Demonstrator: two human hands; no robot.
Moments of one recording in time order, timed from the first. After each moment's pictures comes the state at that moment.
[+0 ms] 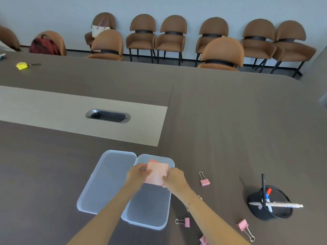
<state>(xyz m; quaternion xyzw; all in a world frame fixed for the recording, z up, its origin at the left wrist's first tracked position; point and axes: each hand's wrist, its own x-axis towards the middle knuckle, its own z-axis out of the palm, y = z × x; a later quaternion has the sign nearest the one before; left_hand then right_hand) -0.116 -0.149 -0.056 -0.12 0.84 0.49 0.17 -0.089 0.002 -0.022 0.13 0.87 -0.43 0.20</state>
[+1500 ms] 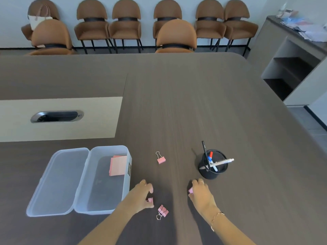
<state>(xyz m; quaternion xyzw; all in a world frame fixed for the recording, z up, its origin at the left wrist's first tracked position) -0.011 -0.025 -0.100 0.25 0.91 0.13 0.29 0.069 0.196 -0.096 0.20 0.94 -0.16 0.20</state>
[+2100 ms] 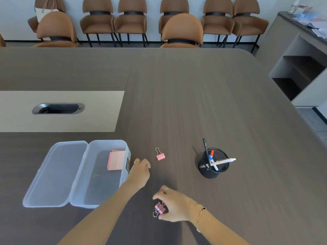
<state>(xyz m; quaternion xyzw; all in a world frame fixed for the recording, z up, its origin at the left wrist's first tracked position) -0.054 0.002 -0.092 0.07 0.94 0.26 0.20 0.063 0.152 -0.087 -0.15 0.92 -0.25 0.28</state>
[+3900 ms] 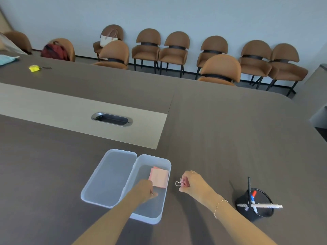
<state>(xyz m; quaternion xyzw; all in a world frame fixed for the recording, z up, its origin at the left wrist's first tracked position) -0.063 -0.132 -0.042 0.09 0.93 0.19 0.29 -0.045 0.083 -0.002 -0.02 0.94 -0.29 0.17</state>
